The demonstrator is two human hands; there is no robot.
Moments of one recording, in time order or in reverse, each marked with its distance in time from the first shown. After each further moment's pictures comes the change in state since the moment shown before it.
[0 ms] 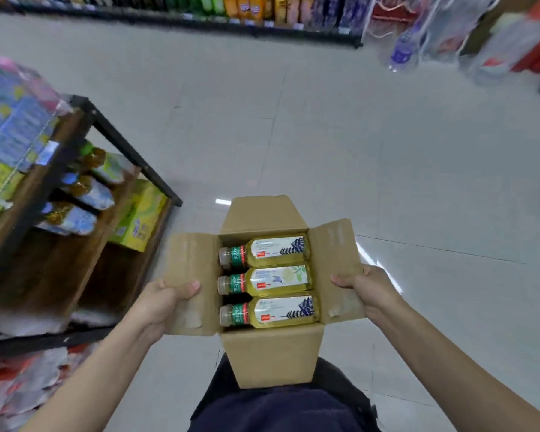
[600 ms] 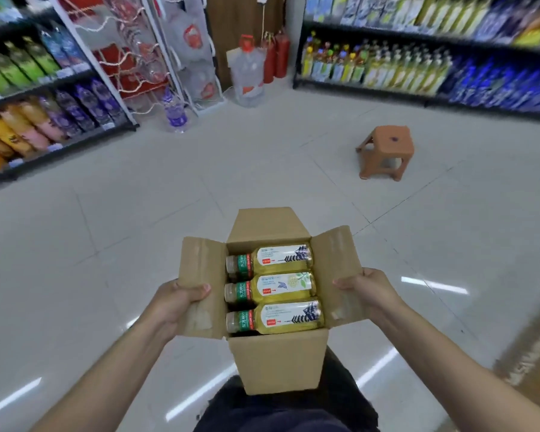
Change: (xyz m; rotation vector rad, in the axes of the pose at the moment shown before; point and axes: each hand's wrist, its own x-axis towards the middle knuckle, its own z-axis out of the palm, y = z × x) left_hand 0.078 0.274 0.601 0.606 -0.466 0.132; right_hand 0.128 -0.161 -0.413 0.486 0.565 0.066
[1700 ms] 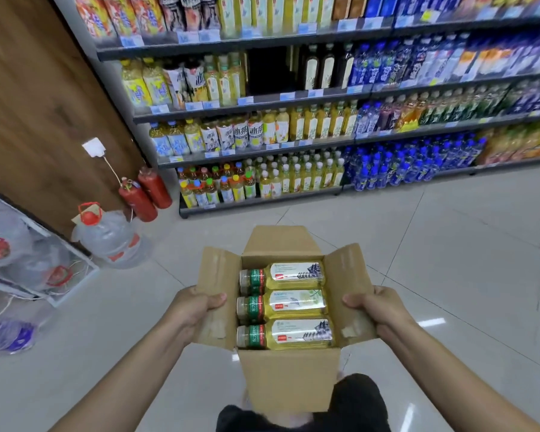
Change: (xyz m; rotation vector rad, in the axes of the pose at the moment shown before) left_hand 0.399 0.722 0.731 0.311 -0.256 0.145; right_hand 0.617 -0.617 -0.398 0.354 0.311 0.030
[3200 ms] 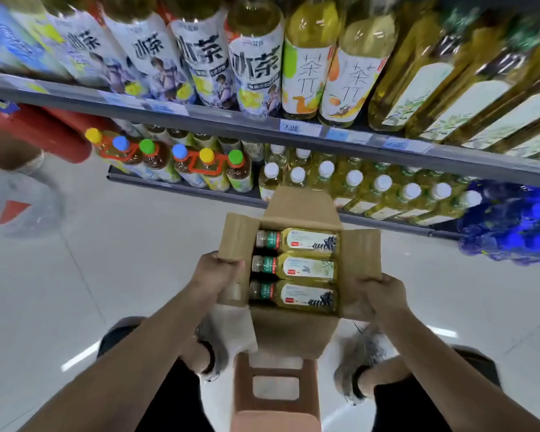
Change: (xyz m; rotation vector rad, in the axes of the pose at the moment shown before) left_hand 0.809 0.181 0.302 0.003 0.280 -0.268; right_hand 0.910 -0.203 0.212 -0.375 -0.012 0.127
